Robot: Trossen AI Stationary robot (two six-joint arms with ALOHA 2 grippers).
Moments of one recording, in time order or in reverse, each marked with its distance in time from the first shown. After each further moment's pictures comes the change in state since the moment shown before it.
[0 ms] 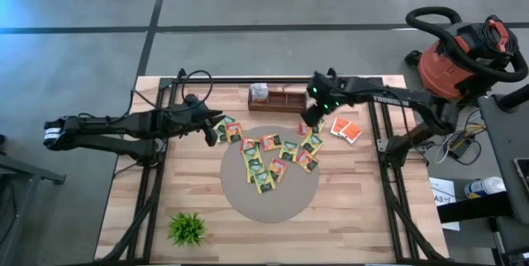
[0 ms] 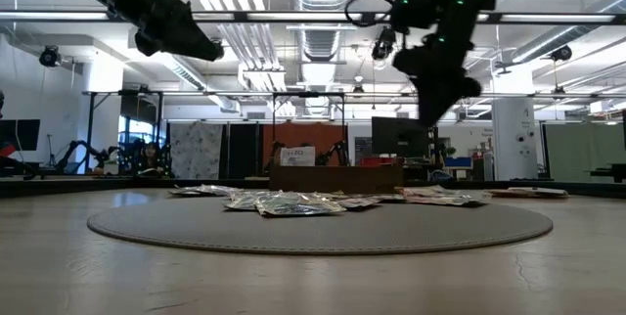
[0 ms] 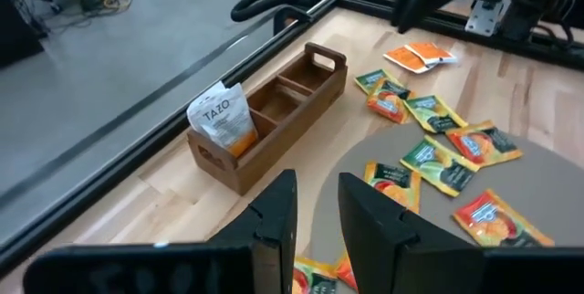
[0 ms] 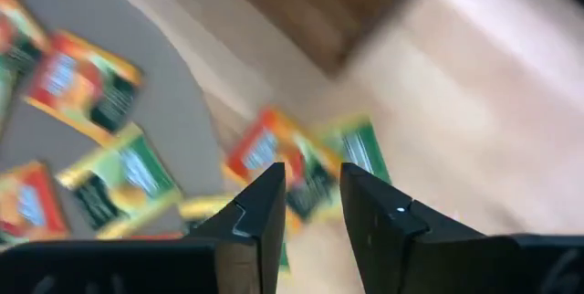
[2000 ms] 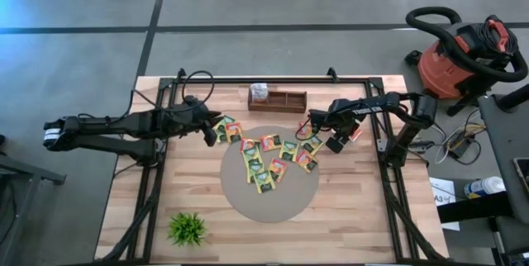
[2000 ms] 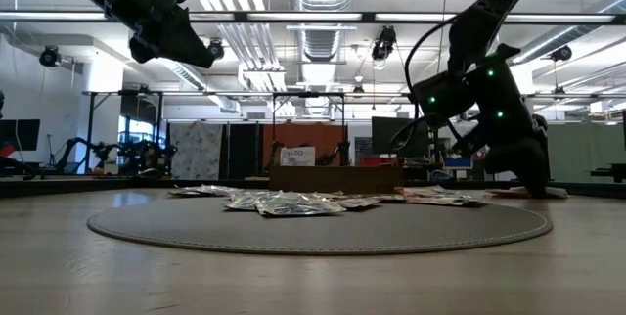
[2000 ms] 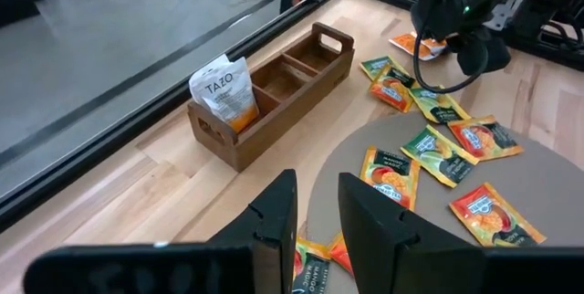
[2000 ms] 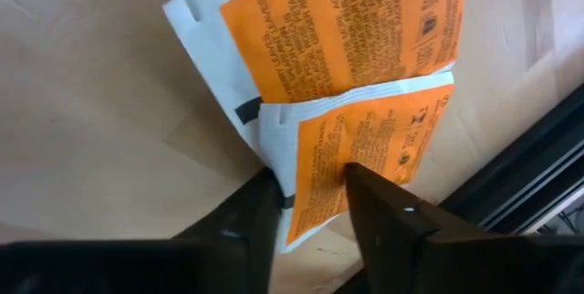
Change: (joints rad) left arm 0.012 -0.002 0.000 -0.053 0.012 -0.093; right arm 0.025 0.240 -0.262 -0.206 0.201 -0.035
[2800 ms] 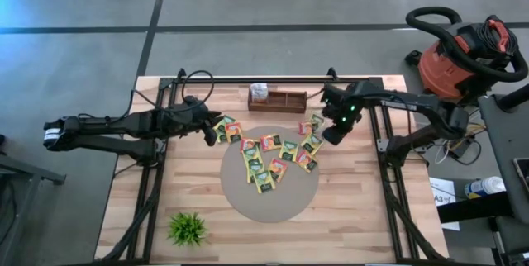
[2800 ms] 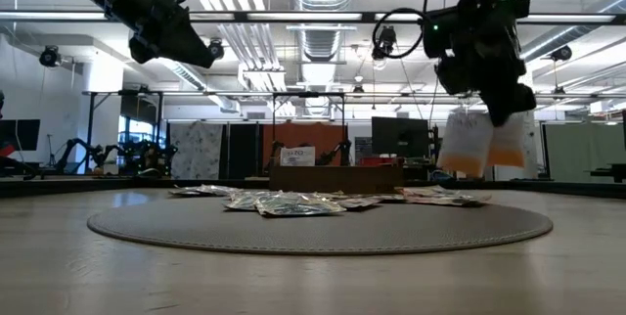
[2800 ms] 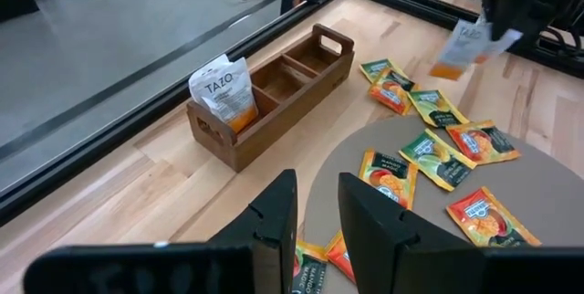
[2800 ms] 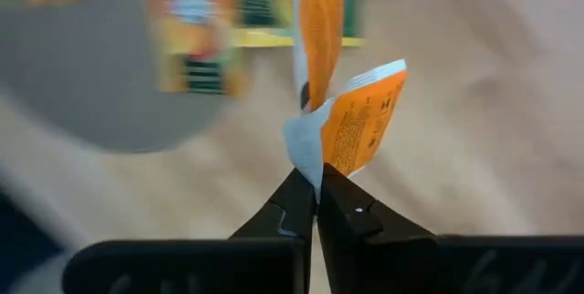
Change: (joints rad) left arm 0.000 0.000 0.000 0.005 0.000 -0.016; right arm -0.098 -0.328 0.134 -0.064 -0.696 -0.137
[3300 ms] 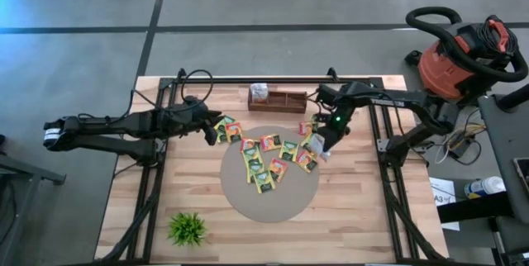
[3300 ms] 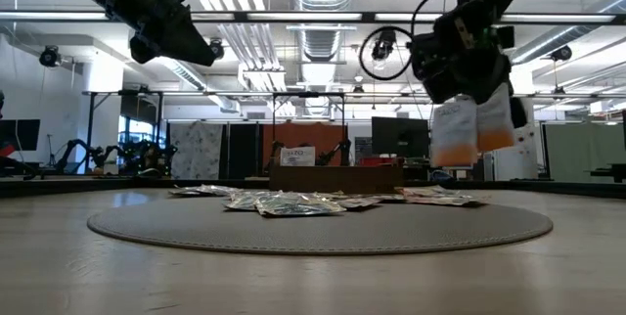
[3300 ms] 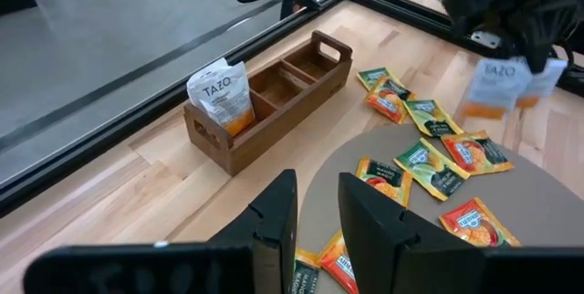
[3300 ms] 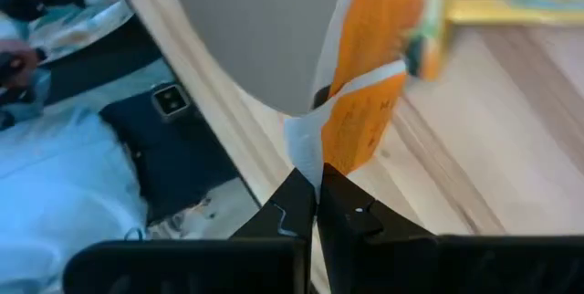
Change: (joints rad) left arm 0.000 0.000 0.000 0.015 0.000 -0.028; right arm 0.004 0.136 -0.026 0.135 -0.468 0.002
